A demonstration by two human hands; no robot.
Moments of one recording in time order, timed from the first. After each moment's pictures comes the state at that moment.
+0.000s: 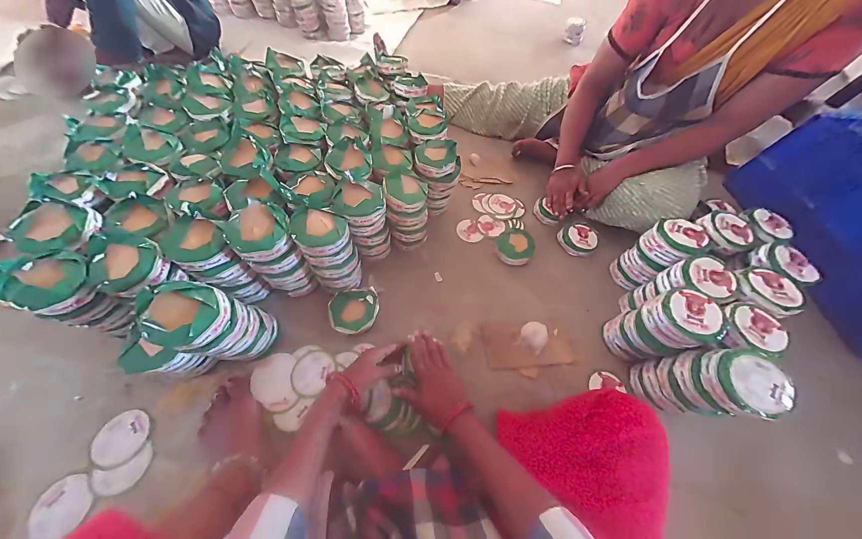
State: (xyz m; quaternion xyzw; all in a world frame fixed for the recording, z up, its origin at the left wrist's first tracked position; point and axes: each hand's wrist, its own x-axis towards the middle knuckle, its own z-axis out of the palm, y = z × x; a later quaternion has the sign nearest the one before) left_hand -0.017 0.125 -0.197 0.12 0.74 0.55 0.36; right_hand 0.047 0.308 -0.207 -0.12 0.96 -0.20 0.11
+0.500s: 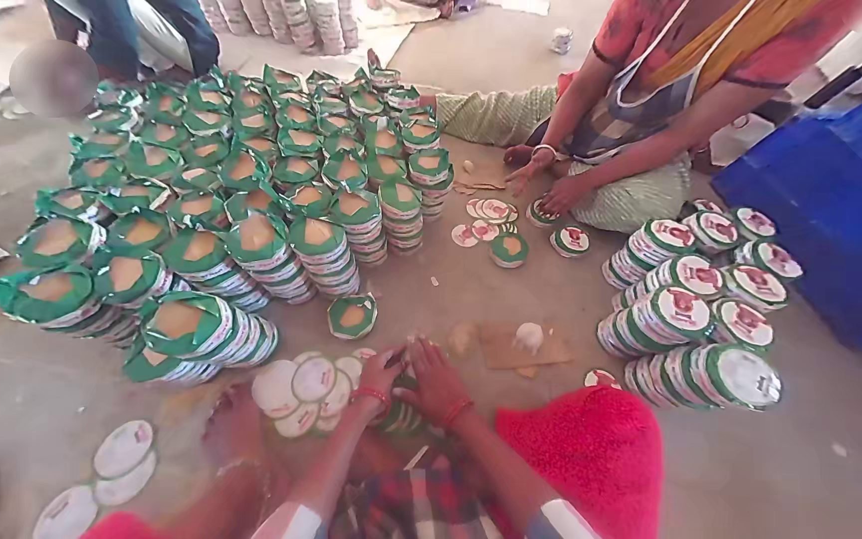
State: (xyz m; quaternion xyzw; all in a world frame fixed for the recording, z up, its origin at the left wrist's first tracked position) left_hand 0.006 0.160 -0.209 -0.04 0.79 0.57 0.22; right_hand 0.042 0.316 -0.198 -0.13 0.95 -0.24 0.16
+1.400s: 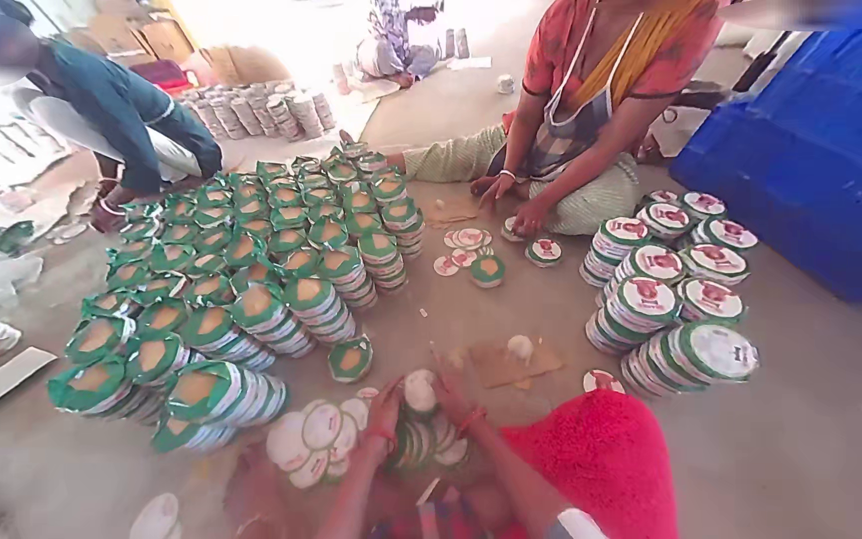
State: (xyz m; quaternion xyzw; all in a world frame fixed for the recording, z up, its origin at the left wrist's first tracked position) left_hand 0.016 0.178 -0.204 -0.09 0.77 0.60 0.17; right_hand 0.028 0.351 -0.207 -0.02 0.85 -0.53 0.03
